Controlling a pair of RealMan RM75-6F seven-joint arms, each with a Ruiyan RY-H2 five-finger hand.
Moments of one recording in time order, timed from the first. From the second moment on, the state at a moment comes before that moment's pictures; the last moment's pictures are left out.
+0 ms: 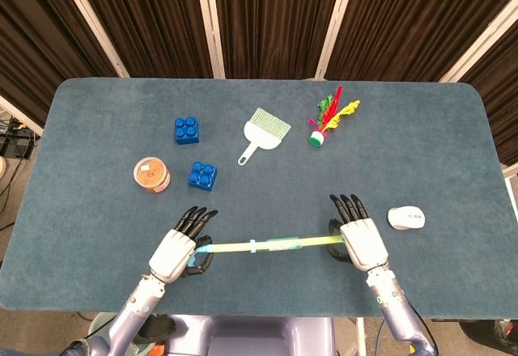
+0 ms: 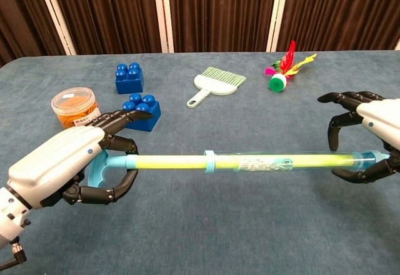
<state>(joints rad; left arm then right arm) -0.39 -1.86 0.06 -1.21 1.73 1.41 0.01 0.34 -1.57 0.07 -1.48 -1.47 1.27 -0.37</state>
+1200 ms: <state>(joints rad) -0.33 -1.71 0.12 -1.41 1.84 1.54 0.01 0.36 -1.54 0.14 -1.37 -1.36 1.26 -0.36</state>
